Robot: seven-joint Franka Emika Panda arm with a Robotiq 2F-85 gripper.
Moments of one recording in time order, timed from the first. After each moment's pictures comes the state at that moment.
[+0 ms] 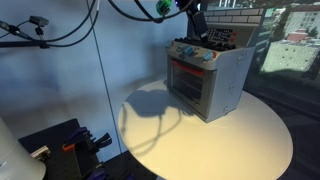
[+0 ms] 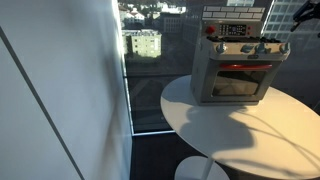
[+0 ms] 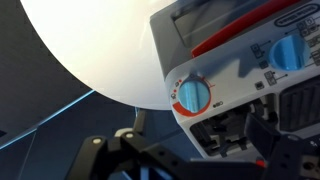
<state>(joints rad) -0.13 -0.04 -0.06 -2.08 -0.13 2.52 0.61</state>
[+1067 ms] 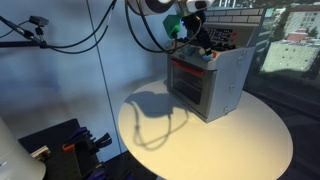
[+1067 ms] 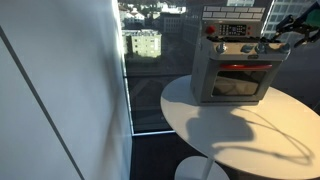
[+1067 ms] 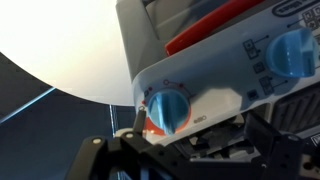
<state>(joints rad) -0.10 0.11 -0.07 -2.08 0.03 2.78 0.48</state>
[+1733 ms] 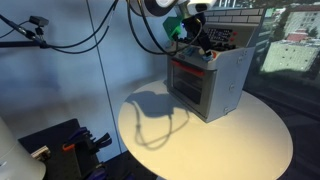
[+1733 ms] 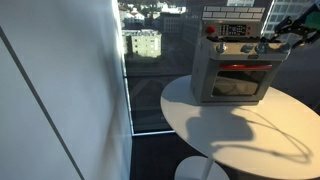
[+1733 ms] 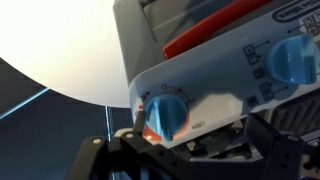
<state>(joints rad) -0.09 0.12 -0.07 -2.08 0.07 2.80 0.42</state>
